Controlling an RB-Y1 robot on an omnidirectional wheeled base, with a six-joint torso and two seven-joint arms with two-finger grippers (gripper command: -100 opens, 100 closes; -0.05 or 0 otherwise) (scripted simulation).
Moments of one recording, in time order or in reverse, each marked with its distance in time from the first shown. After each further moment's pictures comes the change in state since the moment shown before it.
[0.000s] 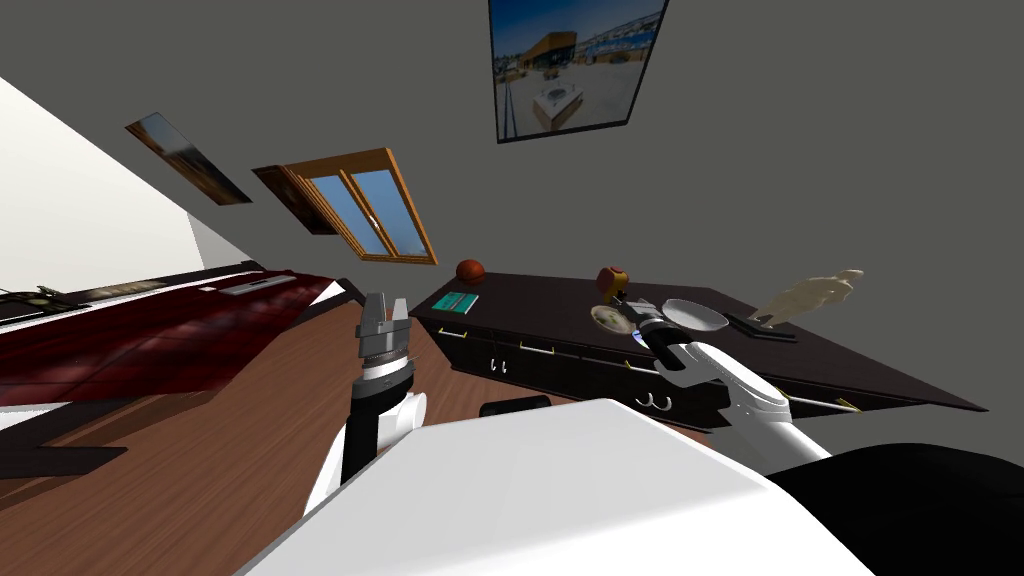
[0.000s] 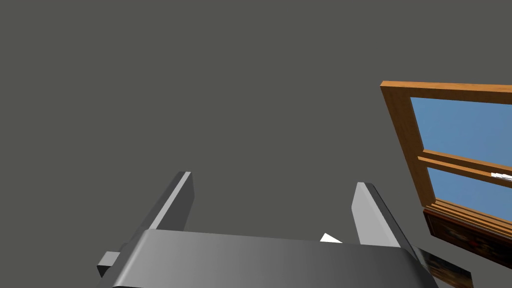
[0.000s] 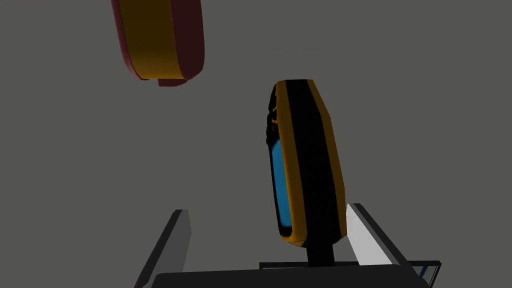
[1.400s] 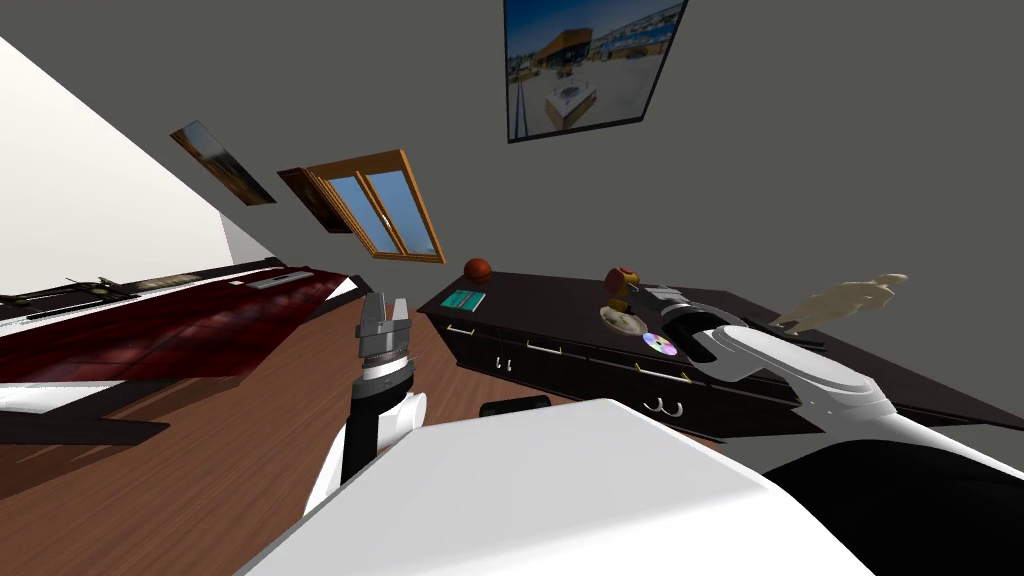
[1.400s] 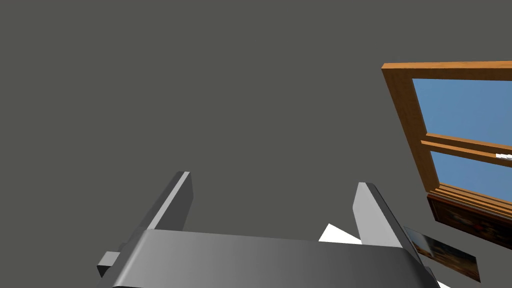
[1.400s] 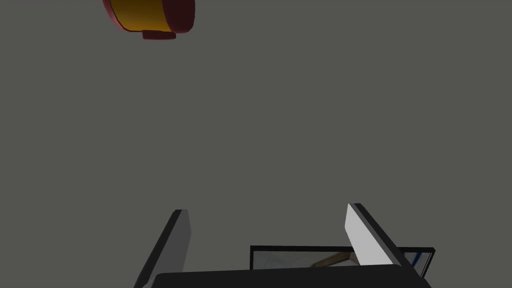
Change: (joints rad) left arm 0.000 0.000 0.000 0.000 0.000 0.000 0.000; right arm 0.159 -0.339 -0.051 -0.117 0.009 0.202 -0.316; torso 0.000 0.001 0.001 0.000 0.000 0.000
